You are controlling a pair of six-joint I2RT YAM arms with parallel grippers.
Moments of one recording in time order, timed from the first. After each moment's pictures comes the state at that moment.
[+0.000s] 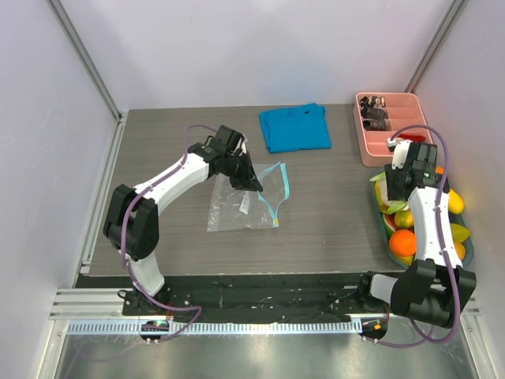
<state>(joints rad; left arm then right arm) -0.55 1.78 1.42 -0.60 0.41 -0.78 -0.28 1.20 1.01 -0.74 0.05 -0.36</state>
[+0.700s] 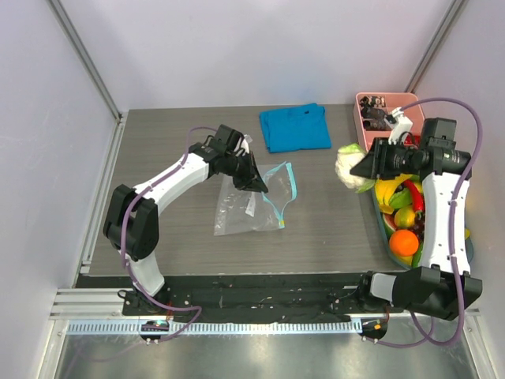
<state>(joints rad) -0.55 1.78 1.42 -0.58 0.54 -0.79 -0.27 1.25 1.40 -1.11 -0.70 -0.22</state>
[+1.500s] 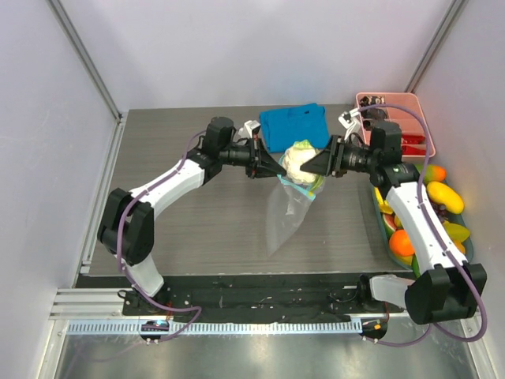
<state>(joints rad) -0.54 1.72 1.32 0.01 0.95 -1.25 0.11 1.19 1.10 -0.37 -0.93 0.40</state>
